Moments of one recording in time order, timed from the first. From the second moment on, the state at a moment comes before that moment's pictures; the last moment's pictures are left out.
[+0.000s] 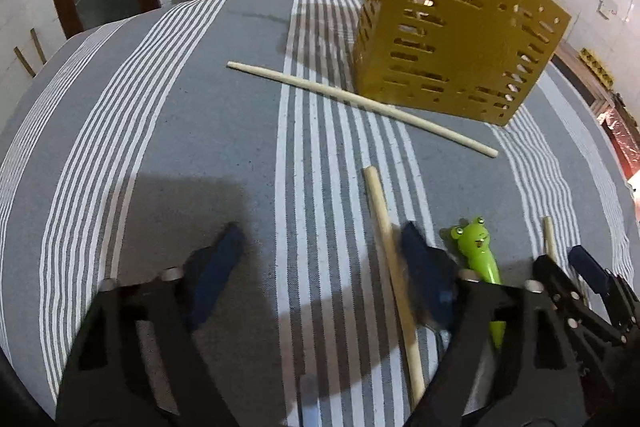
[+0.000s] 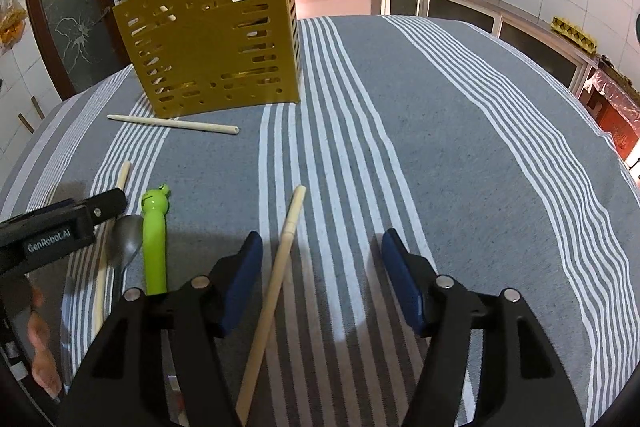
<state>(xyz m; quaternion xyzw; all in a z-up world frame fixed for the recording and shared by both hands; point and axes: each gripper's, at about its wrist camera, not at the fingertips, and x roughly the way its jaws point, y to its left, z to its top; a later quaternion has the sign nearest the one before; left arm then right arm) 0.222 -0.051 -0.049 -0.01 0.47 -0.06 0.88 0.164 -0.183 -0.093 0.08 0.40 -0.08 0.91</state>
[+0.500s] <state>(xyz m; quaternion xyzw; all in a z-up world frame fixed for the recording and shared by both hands) 0.216 -0.062 -0.046 0.00 0.48 -0.10 0.87 0.164 -0.179 -0.090 0.09 0.41 -0.09 0.90</state>
